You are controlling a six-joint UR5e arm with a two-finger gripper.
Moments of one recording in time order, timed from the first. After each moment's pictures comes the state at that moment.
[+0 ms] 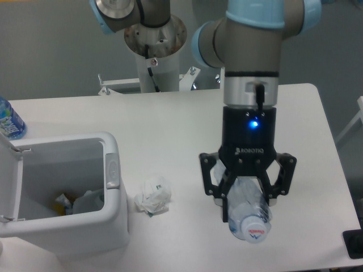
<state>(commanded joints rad) 2.45 -1.94 -1.18 -0.70 1.16 0.24</state>
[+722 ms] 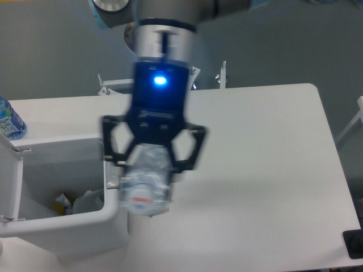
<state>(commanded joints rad) 2.19 -1.87 -1.23 -0.70 1.17 0.17</state>
